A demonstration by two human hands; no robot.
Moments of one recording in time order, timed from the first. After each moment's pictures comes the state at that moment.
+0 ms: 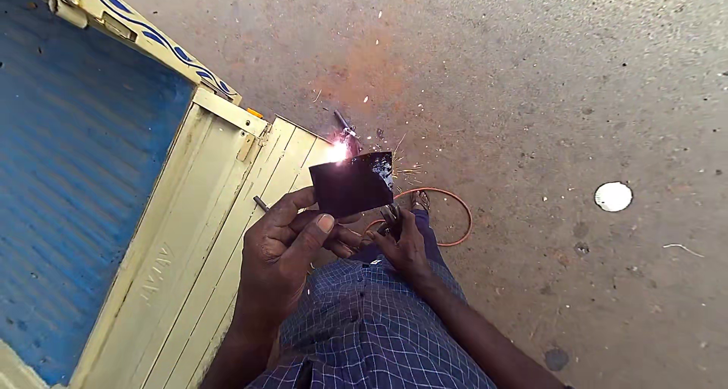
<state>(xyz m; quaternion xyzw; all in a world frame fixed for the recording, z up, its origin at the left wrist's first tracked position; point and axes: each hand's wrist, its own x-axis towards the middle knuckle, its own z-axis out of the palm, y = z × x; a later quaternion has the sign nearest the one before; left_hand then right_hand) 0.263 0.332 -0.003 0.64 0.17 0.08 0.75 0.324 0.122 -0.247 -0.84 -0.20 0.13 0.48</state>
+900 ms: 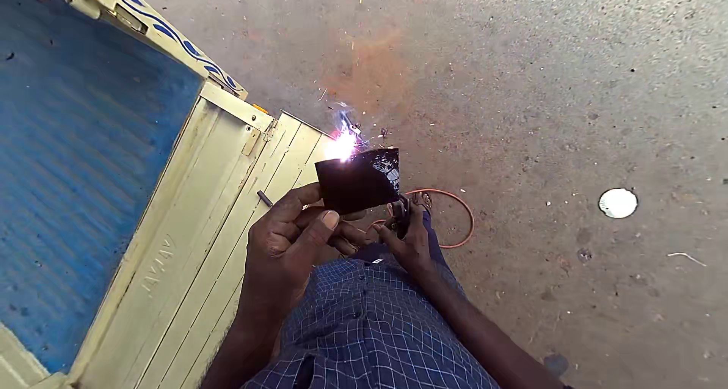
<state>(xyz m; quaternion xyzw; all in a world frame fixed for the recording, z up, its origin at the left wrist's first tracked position) 0.256 0.327 0.001 0.64 0.17 0.08 0.74 0.326 0.121 -0.252 -0.81 -0.15 0.17 0.54</state>
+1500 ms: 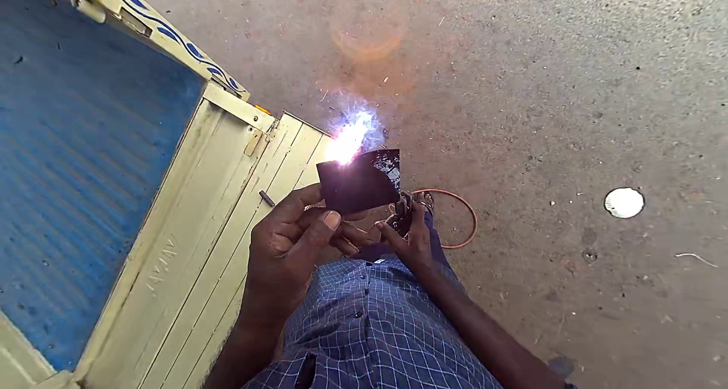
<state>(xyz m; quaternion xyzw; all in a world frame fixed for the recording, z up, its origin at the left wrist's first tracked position) 0.255 0.324 0.001 0.64 0.17 0.08 0.75 0.329 0.121 -0.253 -0.81 -0.14 0.17 0.54</state>
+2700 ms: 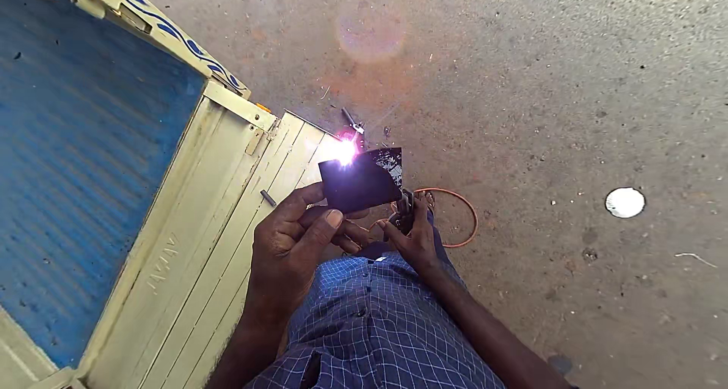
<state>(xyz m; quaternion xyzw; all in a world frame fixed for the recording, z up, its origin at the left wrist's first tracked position) 0.257 0.330 -0.003 0.63 0.17 0.09 0.75 0.337 0.123 -0.248 -0.81 -0.15 0.19 0.54</state>
